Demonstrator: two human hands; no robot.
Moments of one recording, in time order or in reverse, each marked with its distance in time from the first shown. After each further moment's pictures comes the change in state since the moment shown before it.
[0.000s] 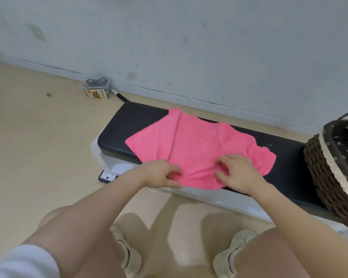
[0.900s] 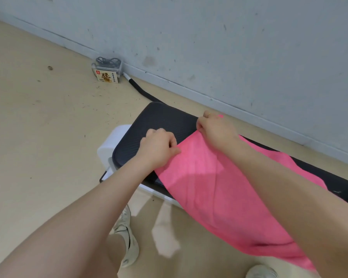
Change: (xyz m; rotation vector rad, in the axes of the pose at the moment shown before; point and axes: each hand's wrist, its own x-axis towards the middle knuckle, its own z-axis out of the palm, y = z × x) left_hand 0.044 -0.130 -0.055 -0.416 0.485 -0.428; right_hand 0.249 -0.104 0.005 -0.189 0.047 -0.105
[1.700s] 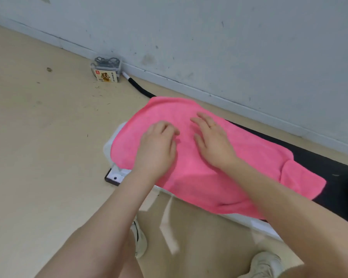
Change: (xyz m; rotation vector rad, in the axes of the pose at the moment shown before) left_hand -0.049 -0.012 -0.003 0.017 0.331 0.283; right_hand -0.055 -0.039 0.020 0.309 0.144 -0.008
